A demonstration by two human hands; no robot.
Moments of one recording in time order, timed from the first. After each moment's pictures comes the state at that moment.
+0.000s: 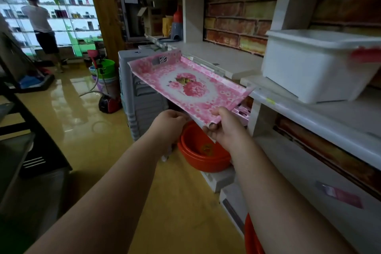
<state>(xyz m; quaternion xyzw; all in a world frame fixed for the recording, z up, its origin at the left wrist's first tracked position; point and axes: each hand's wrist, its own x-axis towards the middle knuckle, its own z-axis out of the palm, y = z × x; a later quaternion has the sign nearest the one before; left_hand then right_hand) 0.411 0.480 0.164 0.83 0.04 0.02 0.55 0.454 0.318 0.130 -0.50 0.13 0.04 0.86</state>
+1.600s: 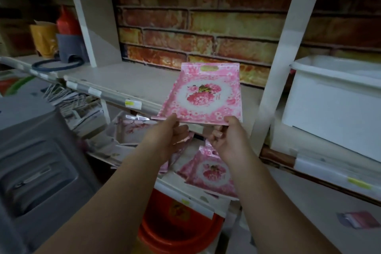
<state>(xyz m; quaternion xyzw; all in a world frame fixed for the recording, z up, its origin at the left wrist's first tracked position) 1.009 0.468 0.165 0.57 -0.09 -0.32 0.75 0.916 0.334 0.164 -0.33 0.28 -0.28 0.85</state>
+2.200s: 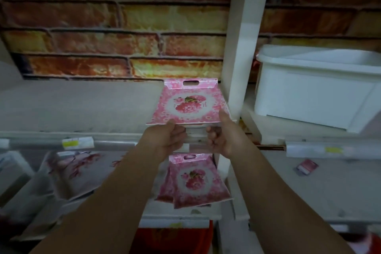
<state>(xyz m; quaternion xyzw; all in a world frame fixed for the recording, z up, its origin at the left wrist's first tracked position) 1.114 0.381 0.166 0.56 -0.21 -0.50 0.63 0.964 0.292 0.164 -0.37 0.41 -0.36 0.75</state>
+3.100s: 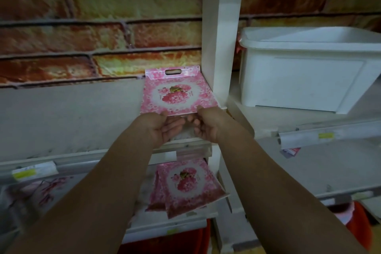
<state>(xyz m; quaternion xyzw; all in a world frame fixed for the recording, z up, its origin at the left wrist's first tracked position) 1.122 0.305 0.186 0.57 -0.16 -0.56 0.58 0.990 0.246 0.177 -0.41 0.46 -0.33 0.71</state>
